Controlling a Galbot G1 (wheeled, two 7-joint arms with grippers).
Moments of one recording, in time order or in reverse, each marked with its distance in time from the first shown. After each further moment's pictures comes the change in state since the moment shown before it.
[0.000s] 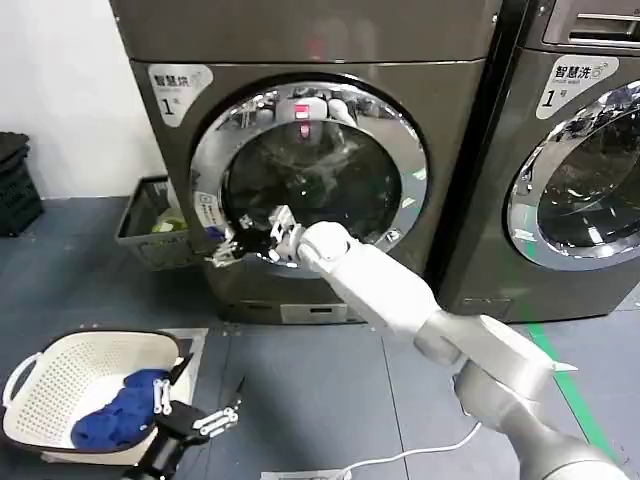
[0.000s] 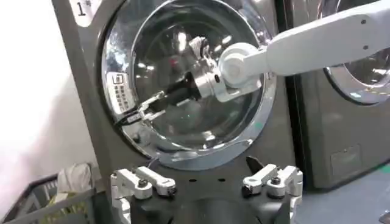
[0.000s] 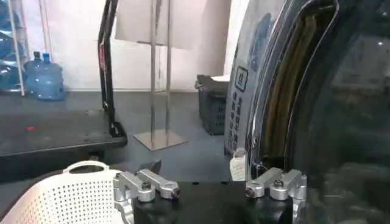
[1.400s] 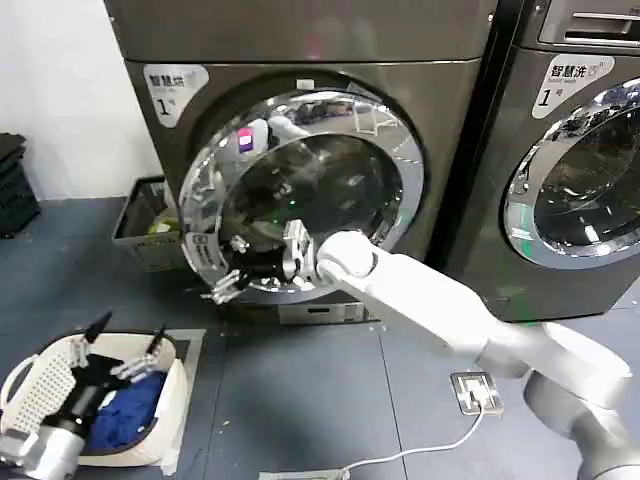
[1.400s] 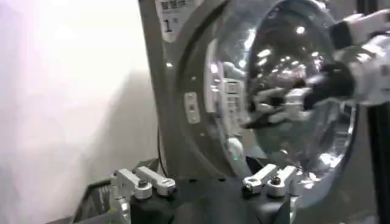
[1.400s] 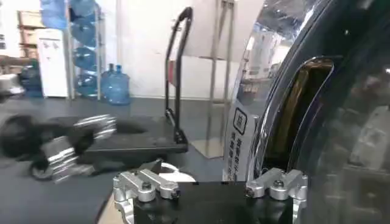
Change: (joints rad) left arm -0.225 0.189 -0.301 0.139 -0.354 0.129 0.016; right arm -0.006 -0.305 -0.122 0.506 0.166 -0.035 -0.076
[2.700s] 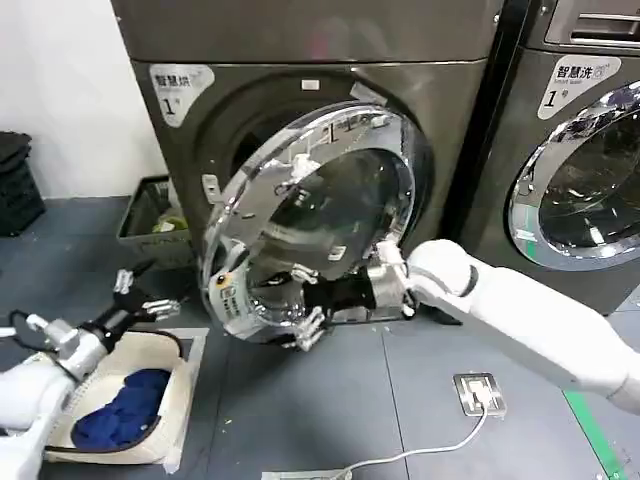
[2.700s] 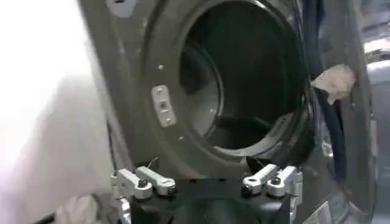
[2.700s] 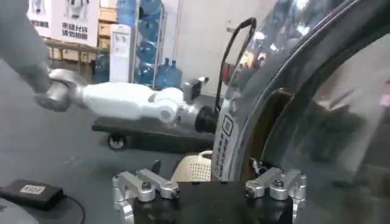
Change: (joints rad) left arm -0.420 0.466 0.385 0.366 -0.133 -0.031 0.037; right arm -0.062 -0.468 0.072 0.346 0.011 0.077 -0.210
